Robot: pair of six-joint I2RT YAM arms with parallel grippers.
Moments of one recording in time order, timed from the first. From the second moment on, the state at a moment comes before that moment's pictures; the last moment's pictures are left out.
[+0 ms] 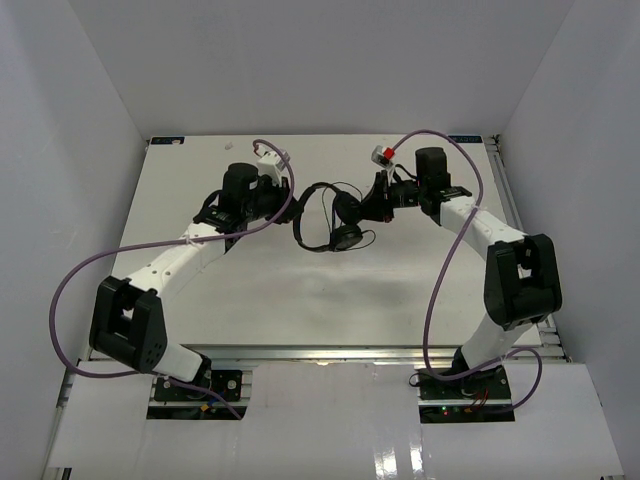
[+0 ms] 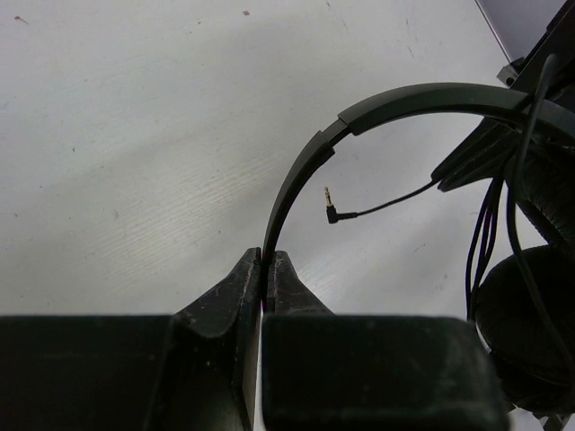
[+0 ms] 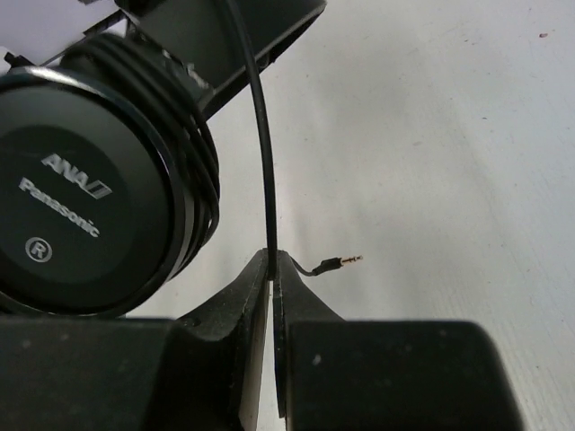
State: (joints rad) left arm -0.42 1.45 1.08 -0.08 0.35 -0.26; right arm 0.29 1.69 1.19 -0.07 -1.18 -0.18
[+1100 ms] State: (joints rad) left arm -0.32 1.91 1.20 0.05 0.30 -0.58; right arm 0.33 2.37 1.19 1.14 -1.22 0.99
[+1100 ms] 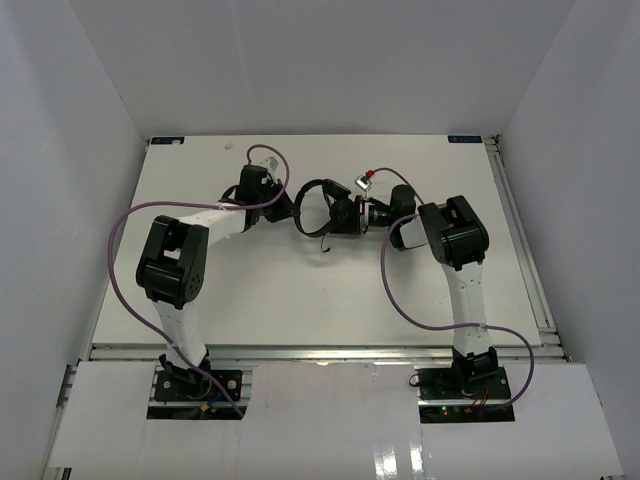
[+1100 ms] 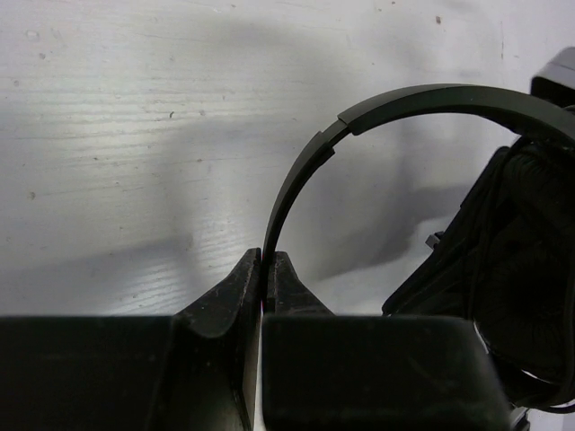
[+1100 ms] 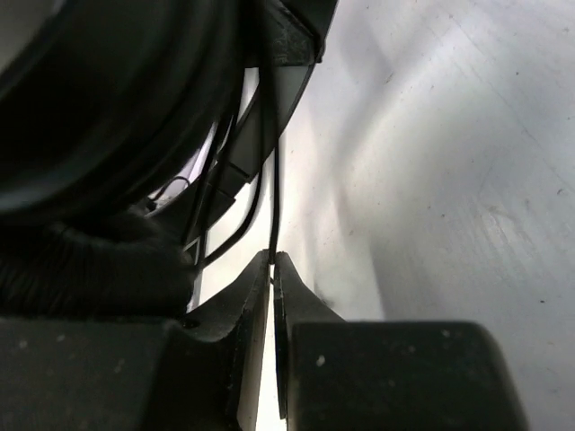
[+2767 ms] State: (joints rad) left arm -0.34 2.16 1.68 -0.46 0.05 -0.56; right arm 0.15 1.47 0.93 -0.33 -0.93 -0.32
